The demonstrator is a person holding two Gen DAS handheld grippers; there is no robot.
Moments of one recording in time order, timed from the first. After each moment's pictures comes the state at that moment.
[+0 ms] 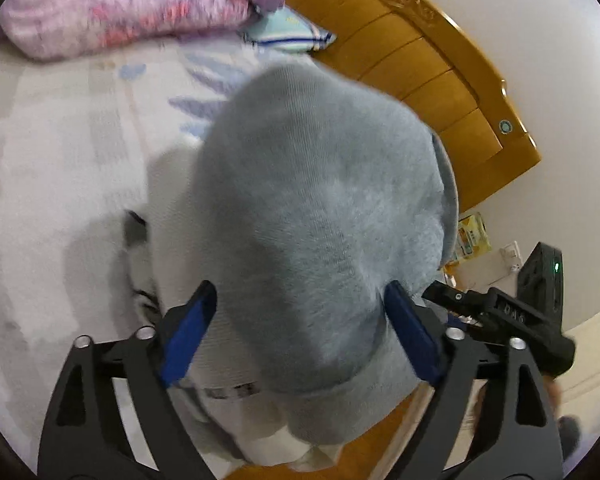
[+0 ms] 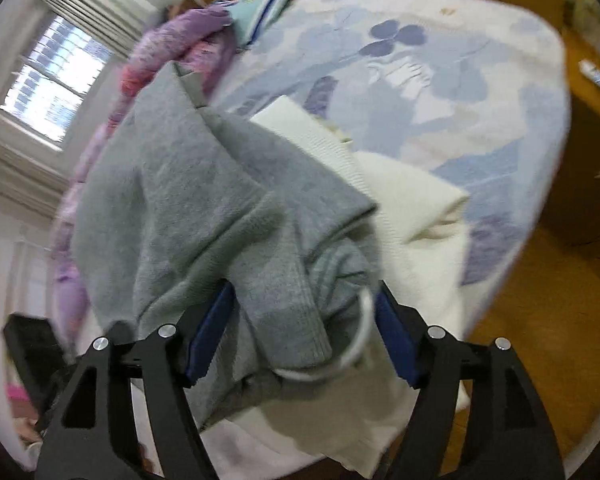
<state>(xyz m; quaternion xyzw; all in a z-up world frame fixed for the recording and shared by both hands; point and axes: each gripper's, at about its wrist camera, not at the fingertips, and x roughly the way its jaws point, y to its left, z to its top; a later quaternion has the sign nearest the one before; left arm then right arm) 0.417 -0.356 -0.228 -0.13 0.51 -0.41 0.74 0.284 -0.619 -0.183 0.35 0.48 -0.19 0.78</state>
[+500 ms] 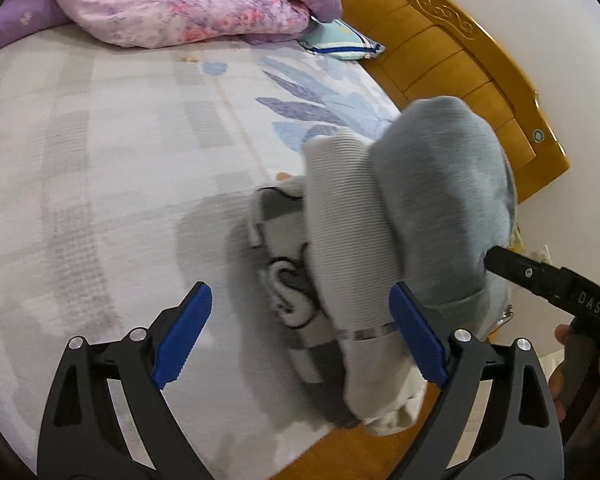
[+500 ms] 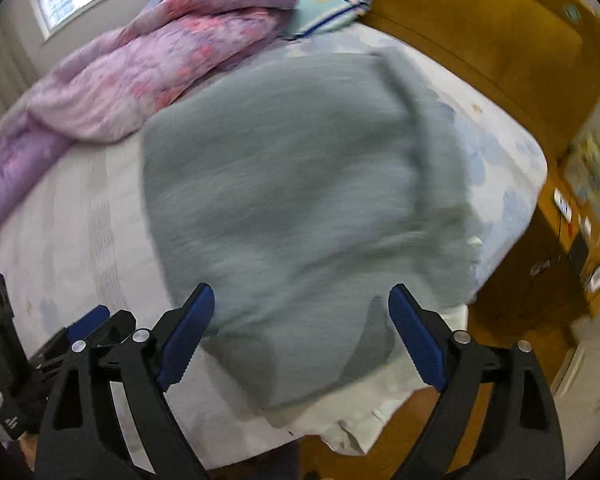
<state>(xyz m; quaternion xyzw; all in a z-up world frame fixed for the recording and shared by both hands) 0.423 -0.246 -0.264 -0.12 0.52 -0.35 0.77 0.348 -0.451 -0.174 0.11 0.52 -0.19 0.83</state>
